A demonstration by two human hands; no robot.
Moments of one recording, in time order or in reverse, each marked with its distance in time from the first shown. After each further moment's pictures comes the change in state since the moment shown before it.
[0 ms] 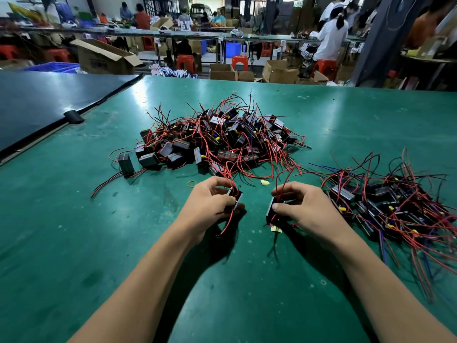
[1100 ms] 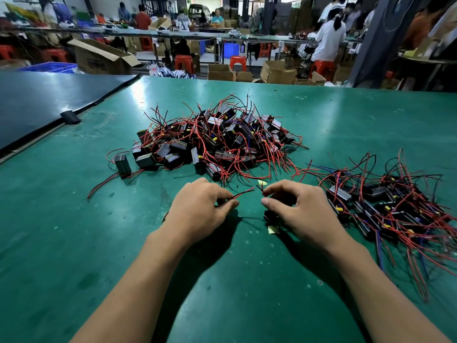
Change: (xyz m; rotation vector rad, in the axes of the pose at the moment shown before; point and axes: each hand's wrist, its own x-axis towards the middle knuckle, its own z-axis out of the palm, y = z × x) left_hand -0.001 0.002 -0.018 1.134 0.054 0.631; right_hand -0.009 -0.008 0.003 -0.175 0.064 -0.307
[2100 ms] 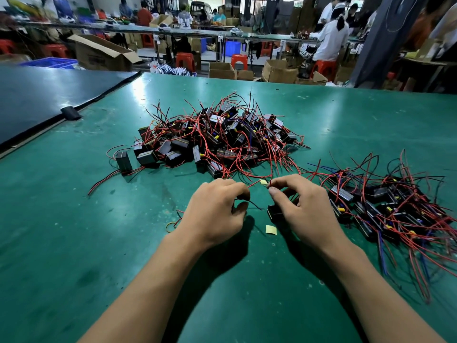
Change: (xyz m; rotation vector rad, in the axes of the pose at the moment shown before) left_hand -0.003 0.020 0.013 -0.069 0.048 0.110; right_hand 0.003 0.012 0.008 -0.057 0.138 -0.123
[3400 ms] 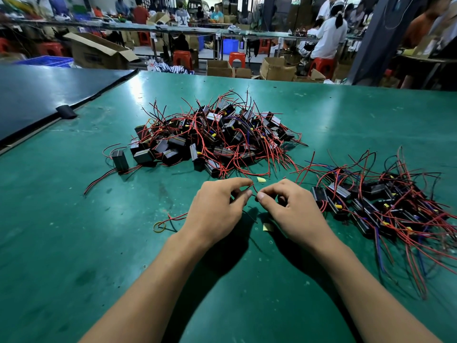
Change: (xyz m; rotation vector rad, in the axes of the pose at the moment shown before) left_hand 0.005 0.006 0.014 -0.307 0.100 -0.226; right_hand -0.003 -0.008 0.007 -0.006 -0.130 0.172
